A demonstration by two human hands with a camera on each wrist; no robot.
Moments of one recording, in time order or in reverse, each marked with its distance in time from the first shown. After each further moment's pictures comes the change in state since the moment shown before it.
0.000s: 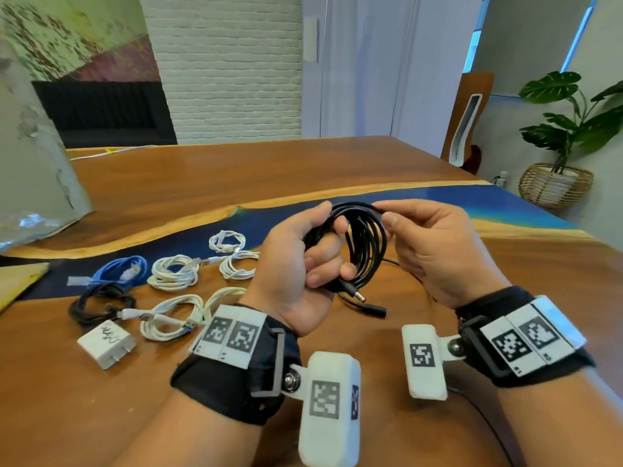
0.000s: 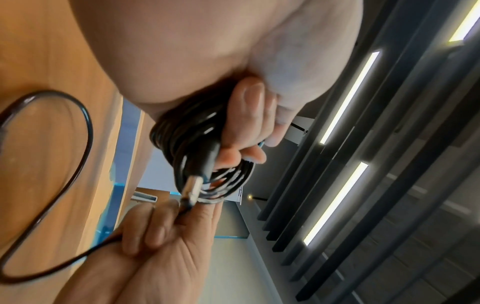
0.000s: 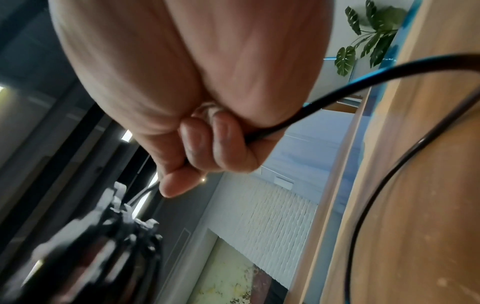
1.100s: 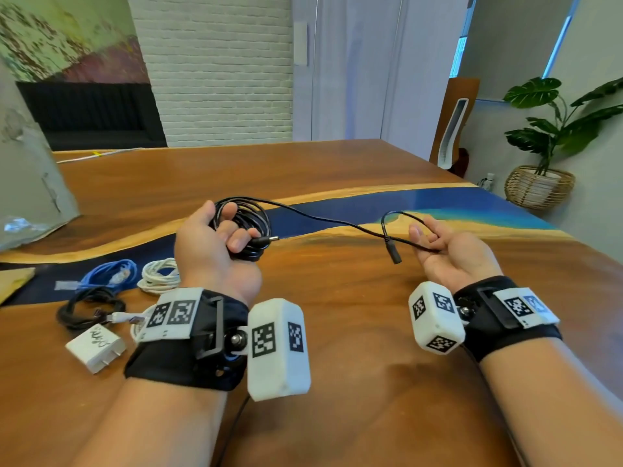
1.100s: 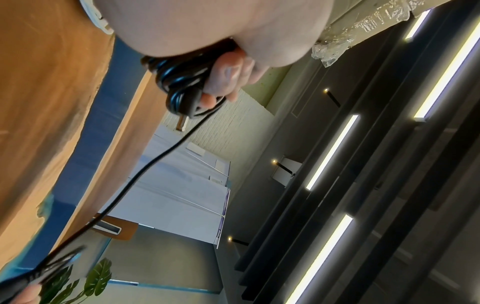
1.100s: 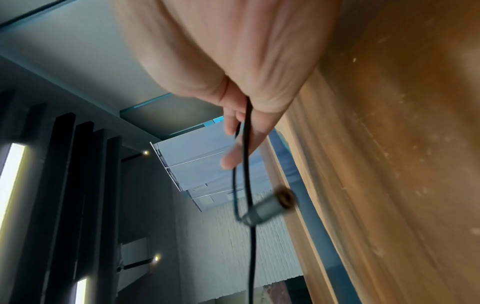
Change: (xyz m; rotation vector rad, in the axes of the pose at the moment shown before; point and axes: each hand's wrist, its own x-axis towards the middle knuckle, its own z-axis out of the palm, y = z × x) left_hand 0.007 0.039 -0.036 -0.288 0.588 0.330; right_hand 0.025 0.023 -0.047 0.797 0.623 0.377
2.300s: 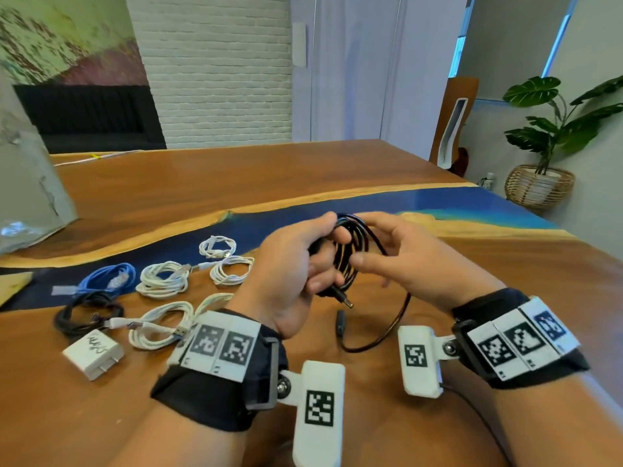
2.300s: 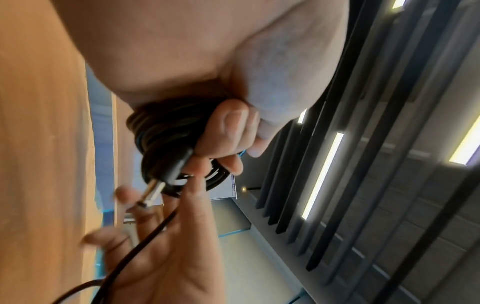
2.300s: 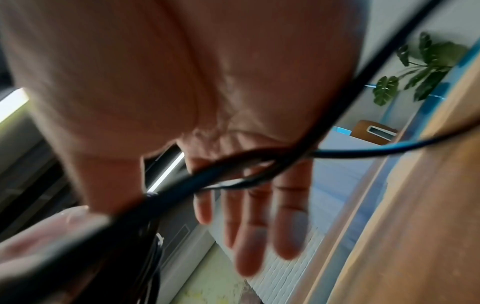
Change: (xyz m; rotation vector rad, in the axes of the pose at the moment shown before) left_hand -0.033 -0.041 0.013 0.621 -0.568 -0.161; right_hand -0.048 0.016 0.022 -1.343 -0.833 -0.362
